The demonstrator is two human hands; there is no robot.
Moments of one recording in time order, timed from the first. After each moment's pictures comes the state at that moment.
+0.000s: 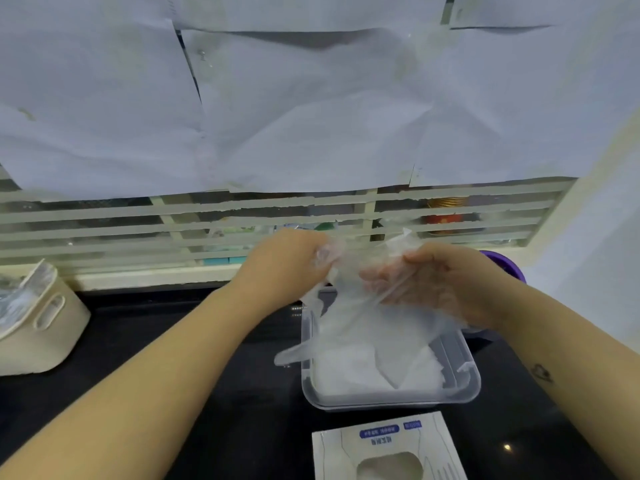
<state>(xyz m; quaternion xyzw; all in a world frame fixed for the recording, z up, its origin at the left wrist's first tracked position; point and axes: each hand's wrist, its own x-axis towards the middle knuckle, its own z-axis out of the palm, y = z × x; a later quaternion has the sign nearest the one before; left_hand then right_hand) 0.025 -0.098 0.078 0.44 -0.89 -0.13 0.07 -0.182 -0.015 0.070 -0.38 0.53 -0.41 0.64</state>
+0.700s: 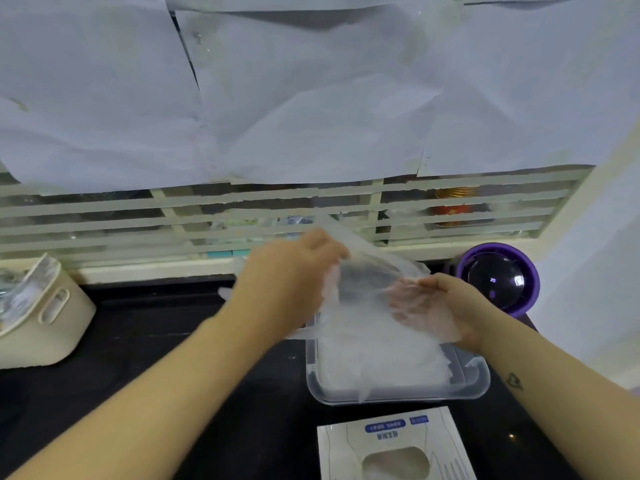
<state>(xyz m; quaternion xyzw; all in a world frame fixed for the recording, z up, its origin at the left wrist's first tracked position) 0.041 -0.077 0.063 0.32 -0.93 0.02 0.20 -0.190 -0.020 -0.004 -0.12 0.57 -0.49 0.64</state>
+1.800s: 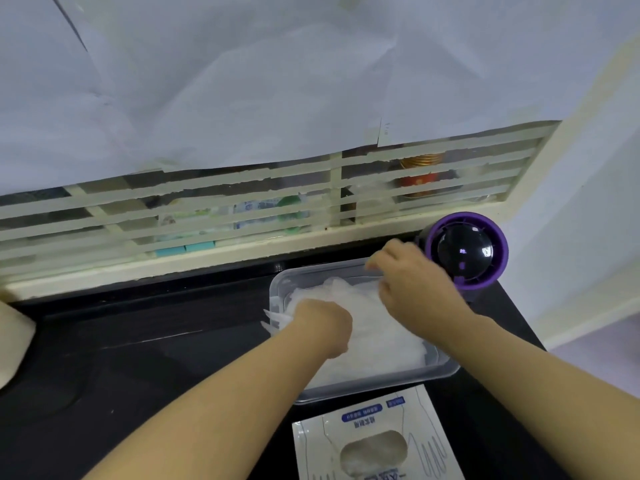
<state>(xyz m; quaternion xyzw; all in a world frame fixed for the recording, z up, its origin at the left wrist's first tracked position) -0.060 -0.091 -0.072 0.32 -0.87 -0.06 -0.36 -0.185 -0.021 -0.014 -0.67 0.73 -0.10 0.09</state>
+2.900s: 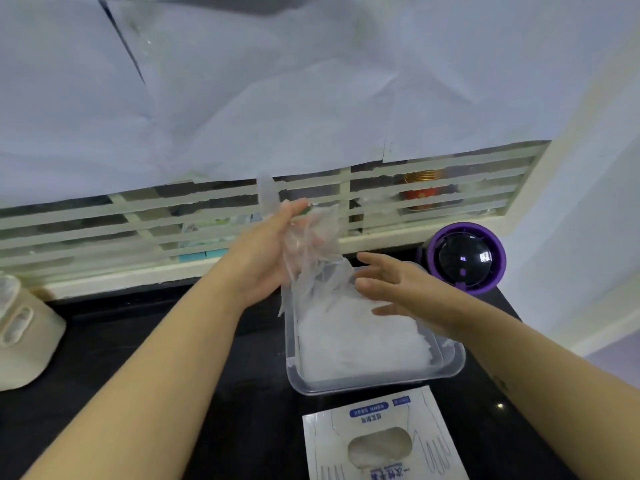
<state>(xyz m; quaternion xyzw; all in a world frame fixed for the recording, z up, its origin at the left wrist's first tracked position) 0.011 -0.107 0.053 0.39 -0.47 -0.74 0.30 -0.170 -0.003 0.022 -0.50 0.60 -0.32 0.53</state>
